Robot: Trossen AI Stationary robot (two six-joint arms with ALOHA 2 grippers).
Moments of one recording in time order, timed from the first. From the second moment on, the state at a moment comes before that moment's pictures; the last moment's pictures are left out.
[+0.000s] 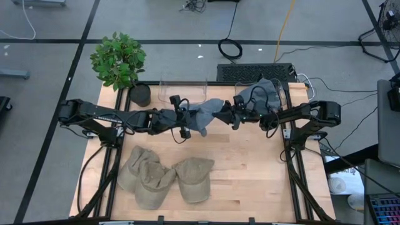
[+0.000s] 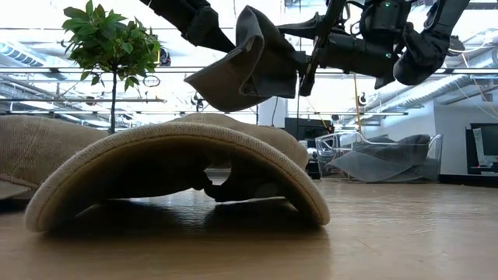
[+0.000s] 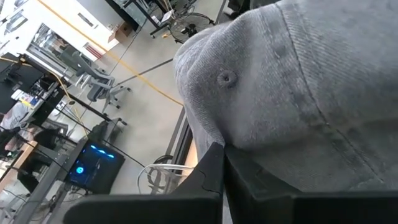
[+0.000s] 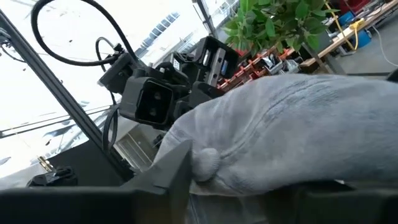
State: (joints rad) left arm -0.05 1.40 1.00 -0.01 -0.59 0.41; right arm -0.26 1.53 0.52 1.30 -0.28 0.77
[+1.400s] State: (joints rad) left arm -0.03 1.40 1.00 -0.02 -0.58 0.10; right arm -0.57 1.06 0.93 -0.27 -0.39 0.10
